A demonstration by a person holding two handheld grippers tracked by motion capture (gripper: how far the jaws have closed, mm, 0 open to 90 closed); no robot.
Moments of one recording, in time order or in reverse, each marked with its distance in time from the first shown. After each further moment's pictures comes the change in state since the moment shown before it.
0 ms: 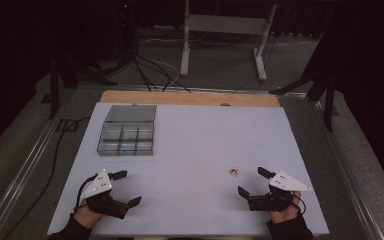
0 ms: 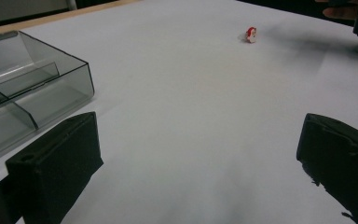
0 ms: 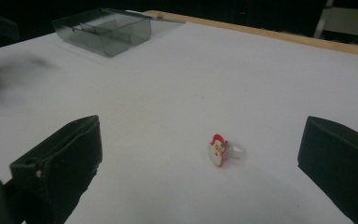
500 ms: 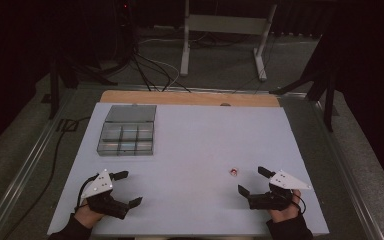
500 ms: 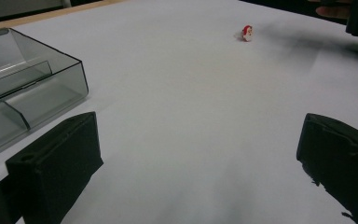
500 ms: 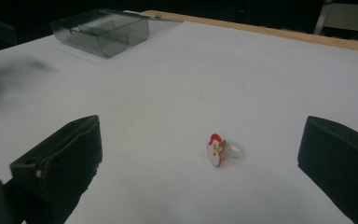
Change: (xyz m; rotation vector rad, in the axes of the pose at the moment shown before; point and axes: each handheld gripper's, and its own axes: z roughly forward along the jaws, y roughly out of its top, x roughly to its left) left arm 0.000 0.000 0.003 0.008 -0.017 0.002; right arm -0.003 -0.001 0.003 0.000 0.001 0.022
